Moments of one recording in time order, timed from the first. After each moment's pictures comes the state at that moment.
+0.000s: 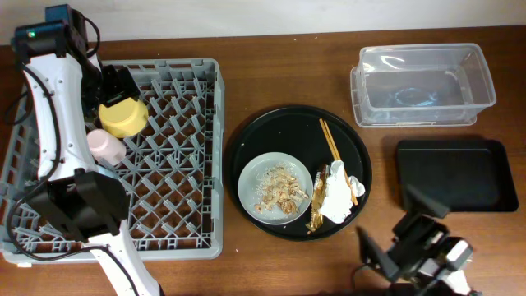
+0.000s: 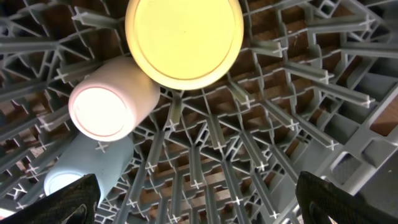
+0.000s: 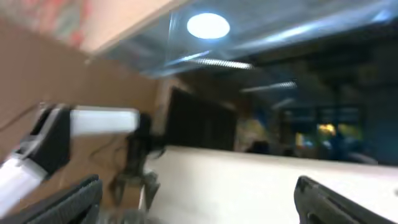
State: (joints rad) left arm 0.19 2.20 2.41 -1.65 0.02 -0.28; right arm -0.04 0.02 0.10 0.74 -0.64 0.45
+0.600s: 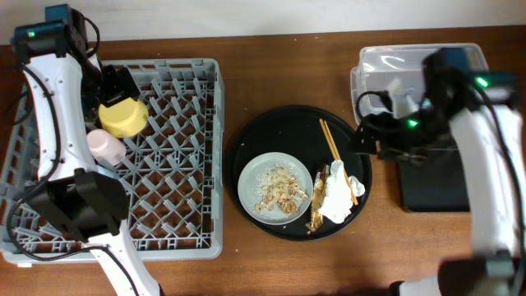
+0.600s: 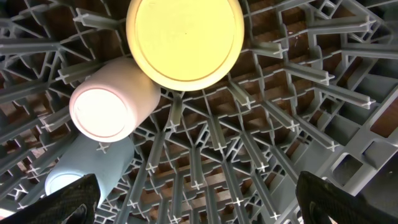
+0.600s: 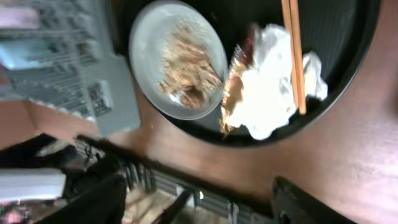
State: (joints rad) left arm 0.19 2.20 2.41 -1.65 0.02 -0.28; right arm -0.03 1.68 1.70 -1.62 -0.52 0.02
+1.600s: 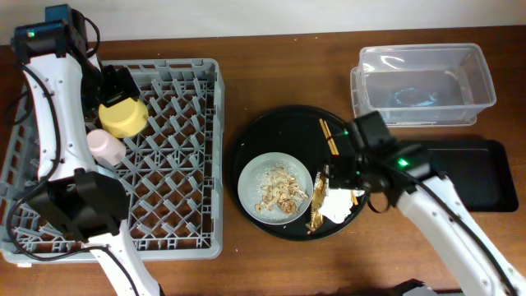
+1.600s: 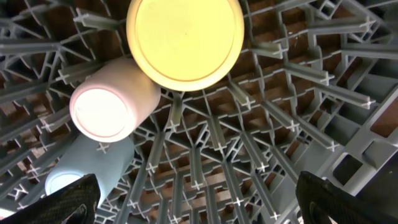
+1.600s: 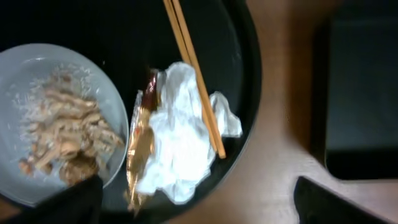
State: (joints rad) left arm 0.19 2.20 2.41 -1.65 0.02 -0.28; right arm 0.36 1.34 1.13 -1.05 0.15 0.43
